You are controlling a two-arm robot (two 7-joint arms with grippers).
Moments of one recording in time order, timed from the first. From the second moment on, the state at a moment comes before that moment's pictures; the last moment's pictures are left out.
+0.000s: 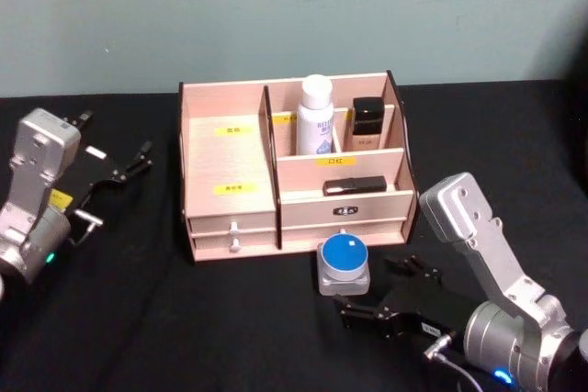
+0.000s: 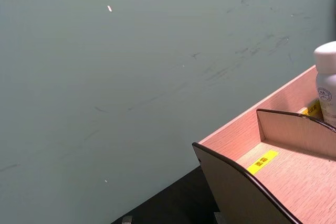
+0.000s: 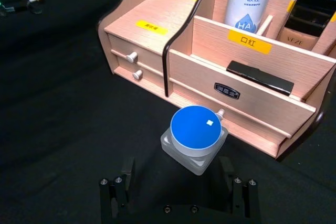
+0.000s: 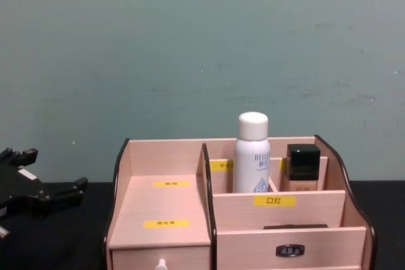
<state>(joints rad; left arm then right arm) -0.20 0.60 0.45 -1.41 -0.25 -0.12 0.03 -0.17 0.52 -0.37 -2.03 0.33 0.60 0.18</state>
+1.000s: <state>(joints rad) -0.20 0.60 0.45 -1.41 -0.25 -0.12 0.03 -0.07 0.43 -0.41 -1.91 0.21 0.62 0.20</state>
